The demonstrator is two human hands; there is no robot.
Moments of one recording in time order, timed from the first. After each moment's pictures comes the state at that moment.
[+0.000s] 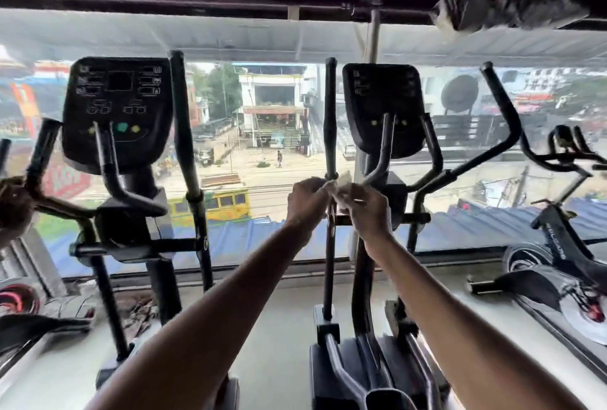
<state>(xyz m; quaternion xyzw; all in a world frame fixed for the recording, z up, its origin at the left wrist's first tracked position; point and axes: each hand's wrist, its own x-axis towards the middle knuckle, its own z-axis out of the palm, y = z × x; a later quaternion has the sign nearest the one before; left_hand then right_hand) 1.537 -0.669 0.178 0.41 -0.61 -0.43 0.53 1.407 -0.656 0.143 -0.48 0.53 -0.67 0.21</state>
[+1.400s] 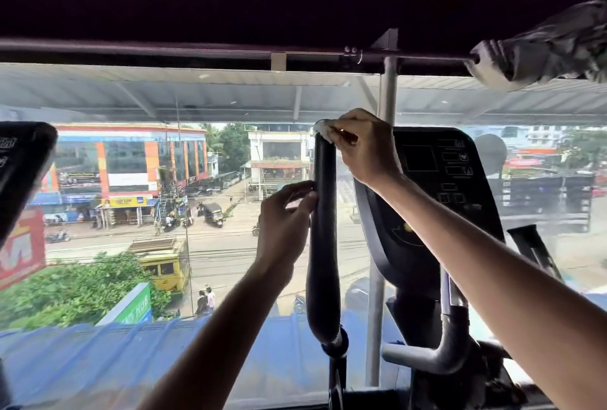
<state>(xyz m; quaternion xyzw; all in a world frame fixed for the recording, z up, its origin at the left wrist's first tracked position) 1.396 -1.134 0.294 0.31 -0.58 -0.36 0.66 1.228 -1.174 0.390 -0.70 0.35 -0.56 -0.27</state>
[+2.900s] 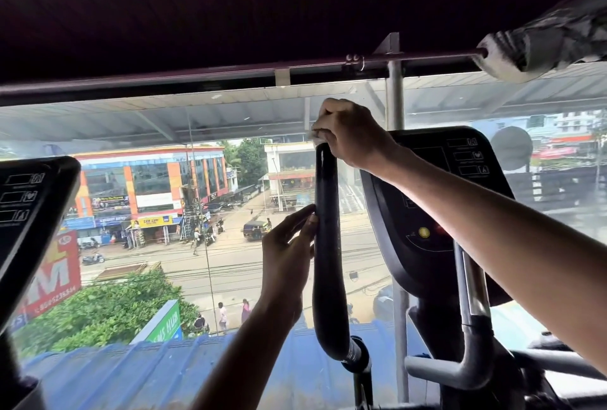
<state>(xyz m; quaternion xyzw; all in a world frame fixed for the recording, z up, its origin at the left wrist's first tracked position) 1.396 -1.116 0.278 0.26 -0.54 -0.45 0.67 1.240 -1.174 0.439 -0.79 0.34 -0.38 -0.35</state>
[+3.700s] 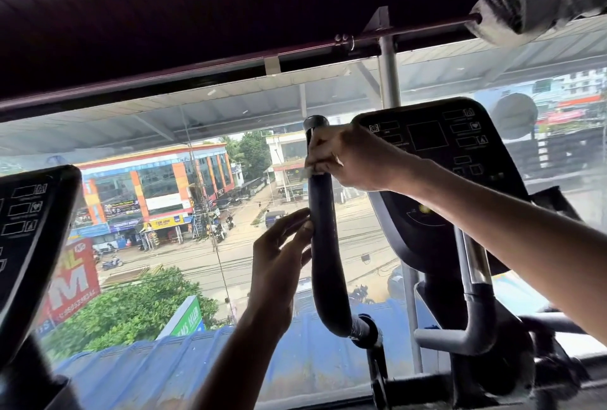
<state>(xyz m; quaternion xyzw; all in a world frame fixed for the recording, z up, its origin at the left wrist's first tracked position) 1.414 -1.097 0.261 0.27 -0.57 -0.46 0.63 1.229 -1.132 0.389 -0.86 0.30 -0.34 -0.24</state>
